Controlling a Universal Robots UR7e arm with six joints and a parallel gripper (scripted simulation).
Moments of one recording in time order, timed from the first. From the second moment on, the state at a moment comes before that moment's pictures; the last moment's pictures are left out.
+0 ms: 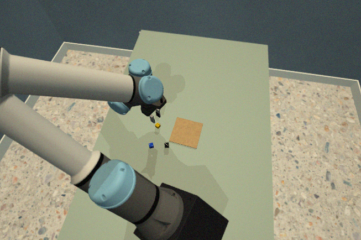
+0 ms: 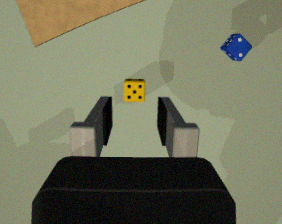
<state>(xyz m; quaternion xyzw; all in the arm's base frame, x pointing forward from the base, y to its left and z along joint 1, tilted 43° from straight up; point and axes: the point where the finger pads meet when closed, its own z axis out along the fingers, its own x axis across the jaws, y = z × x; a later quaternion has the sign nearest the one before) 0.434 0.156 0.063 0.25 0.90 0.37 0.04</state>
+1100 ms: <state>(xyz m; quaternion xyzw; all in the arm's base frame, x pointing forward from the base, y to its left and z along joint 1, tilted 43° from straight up) 0.440 0.174 0.042 0.25 0.90 0.37 0.04</state>
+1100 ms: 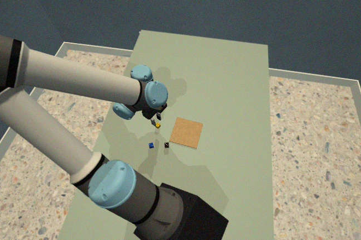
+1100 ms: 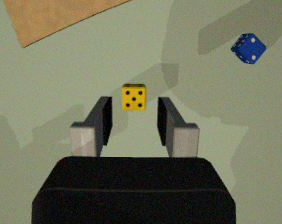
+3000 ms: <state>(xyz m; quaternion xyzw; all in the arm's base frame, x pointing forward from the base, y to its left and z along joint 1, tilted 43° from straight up) 0.446 0.188 0.025 0.25 0.90 0.37 0.04</state>
